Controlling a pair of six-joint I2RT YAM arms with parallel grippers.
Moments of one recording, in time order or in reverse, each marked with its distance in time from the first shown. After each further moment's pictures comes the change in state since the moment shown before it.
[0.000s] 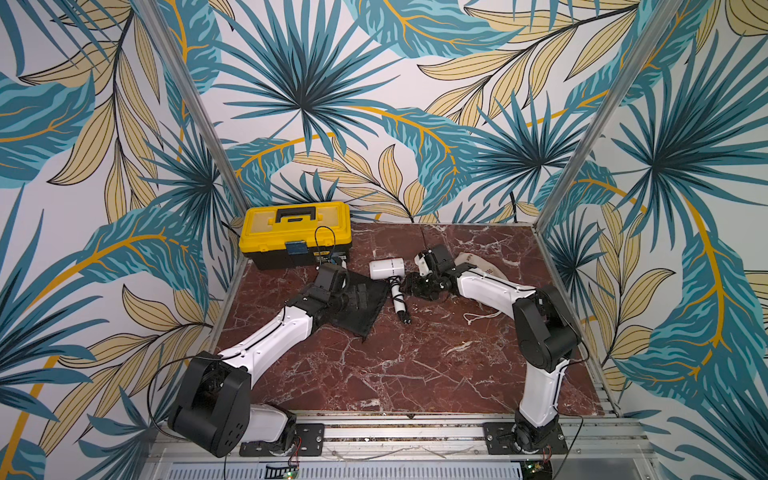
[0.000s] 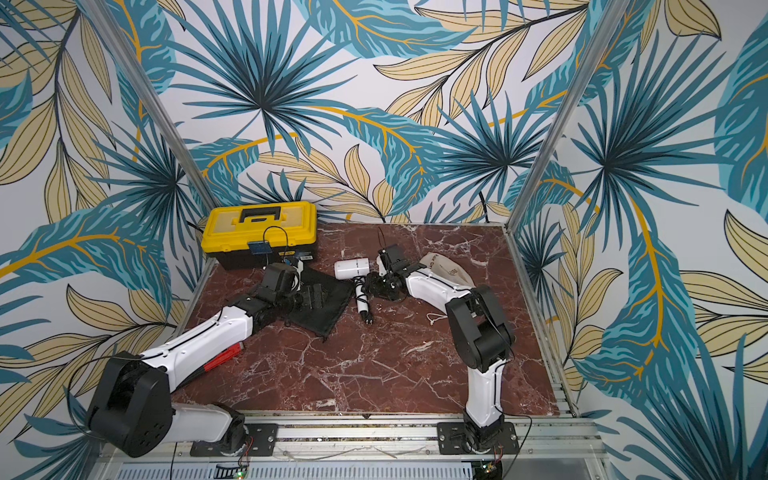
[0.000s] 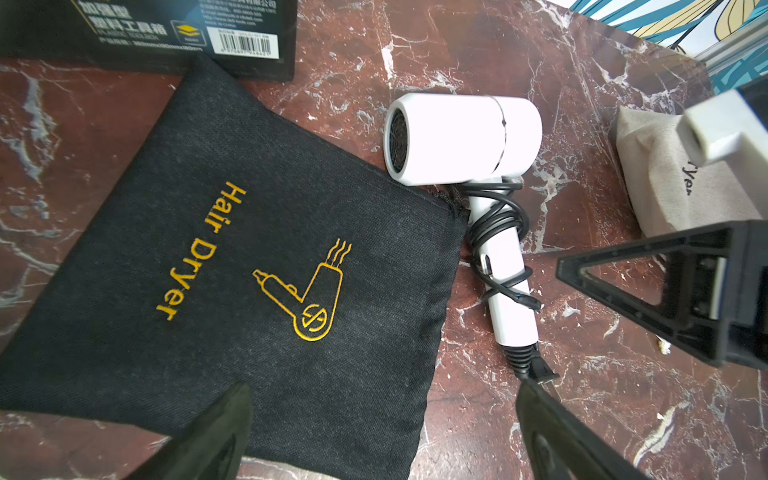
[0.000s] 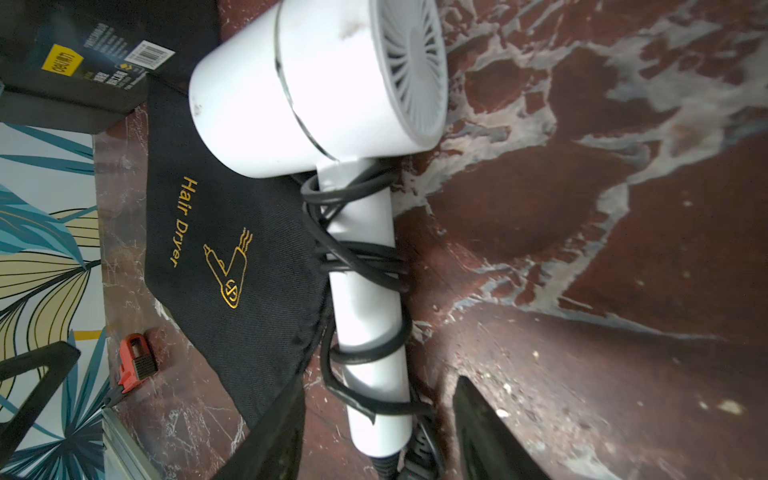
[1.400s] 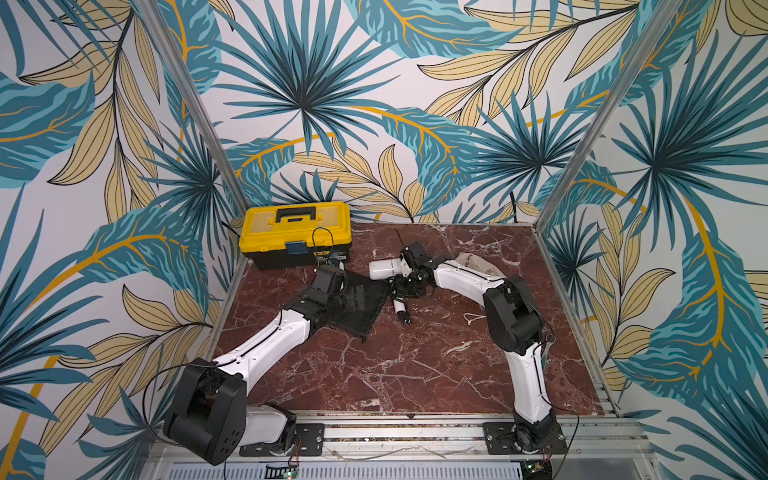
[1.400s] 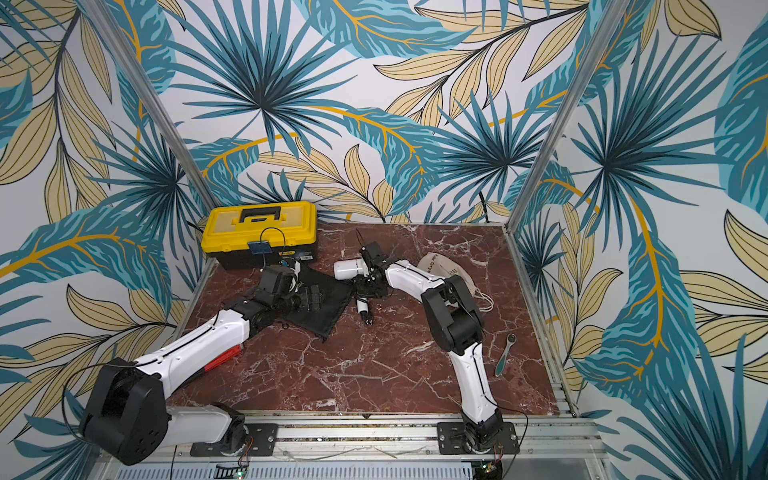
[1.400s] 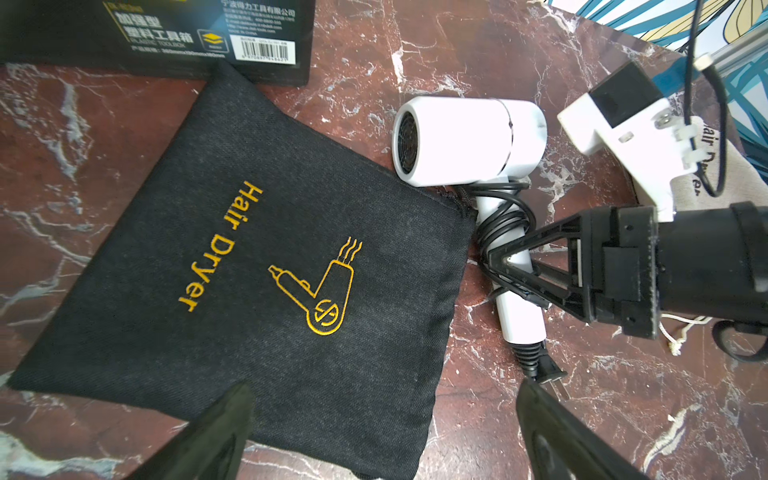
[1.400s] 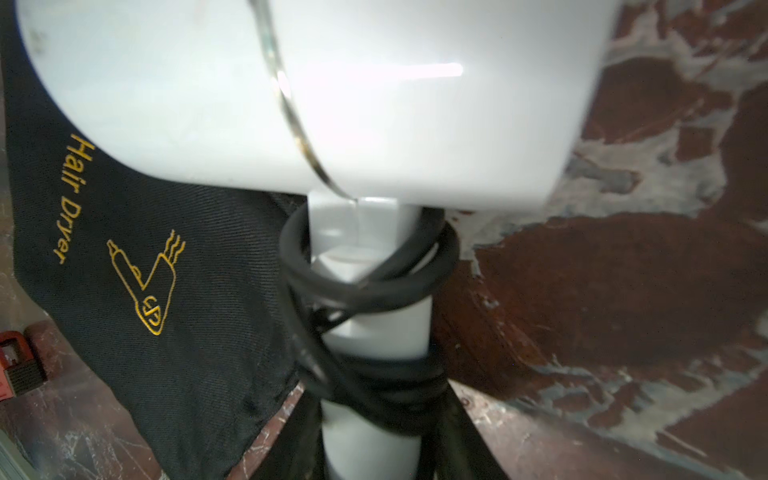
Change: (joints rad) left arm 0.000 -0.044 -0.021 -0.017 -0.031 0.007; right arm 0.056 0.205 0.257 -0.204 0.068 -0.139
